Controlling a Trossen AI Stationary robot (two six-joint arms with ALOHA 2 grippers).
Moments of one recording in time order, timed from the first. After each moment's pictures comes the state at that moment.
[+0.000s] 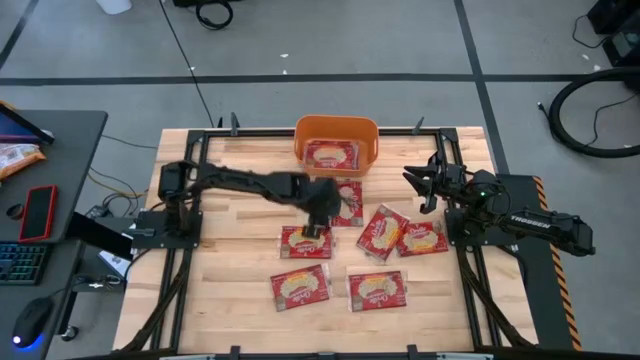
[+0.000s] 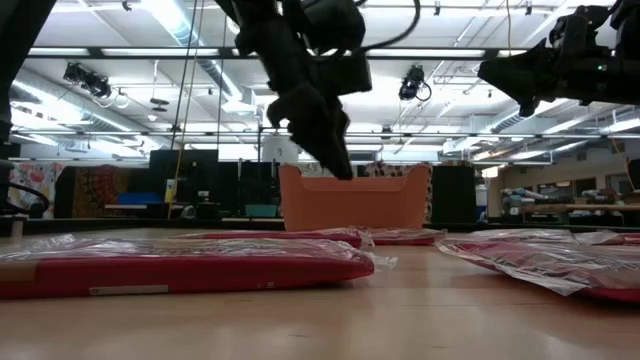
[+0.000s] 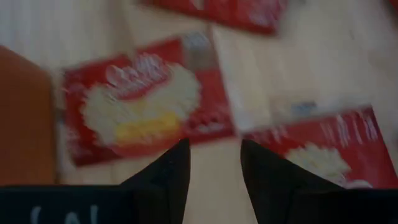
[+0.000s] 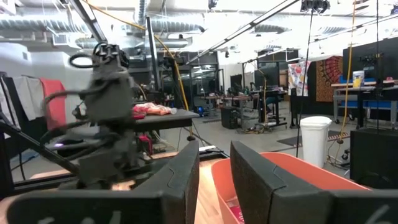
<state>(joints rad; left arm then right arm) 0.05 1.92 1.41 -0.52 -0.03 0.34 -0.41 0.18 0.01 0.45 -0.09 0.09</state>
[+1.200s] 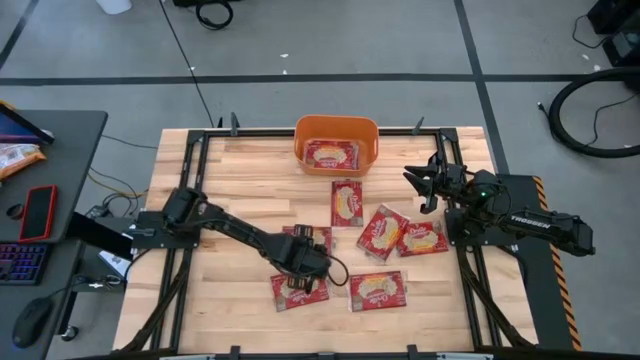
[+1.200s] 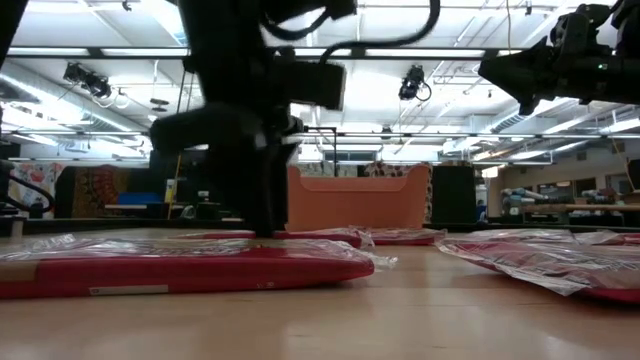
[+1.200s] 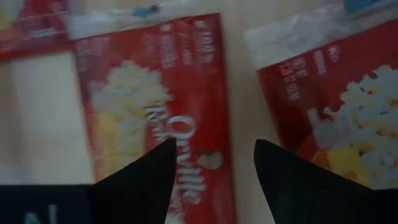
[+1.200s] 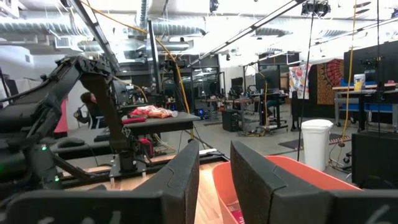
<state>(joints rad) -0.34 2.04 1.41 -0.74 -0.32 -0.15 -0.41 0.18 0.01 0.46 -0.10 0.09</state>
